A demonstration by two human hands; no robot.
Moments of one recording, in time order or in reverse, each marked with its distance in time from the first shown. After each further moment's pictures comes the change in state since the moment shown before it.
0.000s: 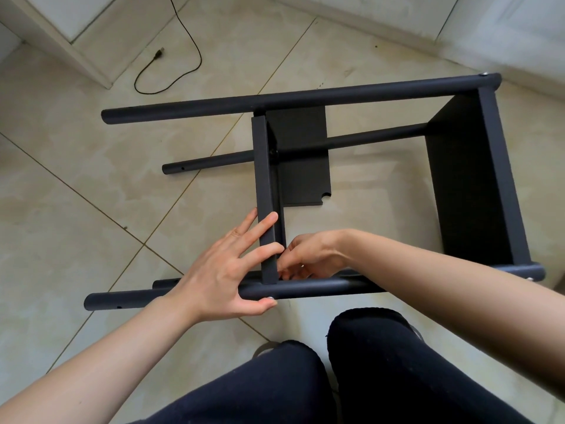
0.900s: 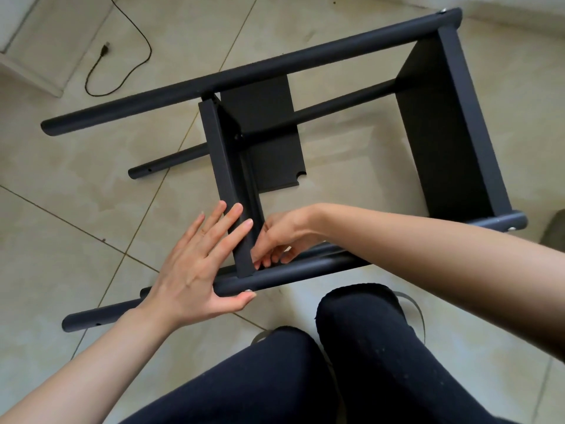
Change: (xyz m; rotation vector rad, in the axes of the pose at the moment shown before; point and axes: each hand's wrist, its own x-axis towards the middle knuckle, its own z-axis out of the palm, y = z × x) left_hand -0.001 0.003 0.000 0.123 0.009 -0.003; right_hand 0.001 -0.003 -0.010 -0.192 -0.010 -0.080
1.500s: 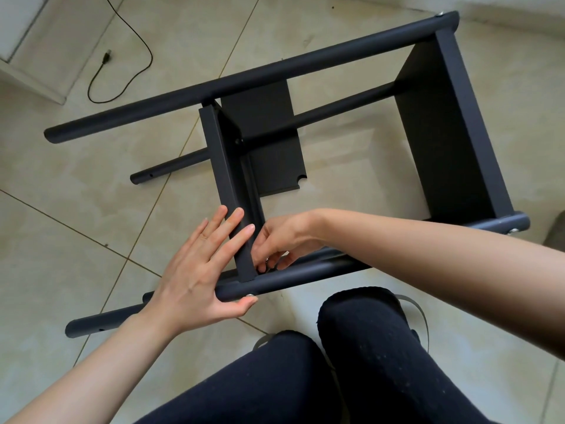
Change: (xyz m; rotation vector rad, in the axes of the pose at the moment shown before) left_hand 0.002 0.002 -0.002 -0.020 -0.013 -0.002; right_hand 0.001 0.001 0.001 0.035 0.018 -0.049
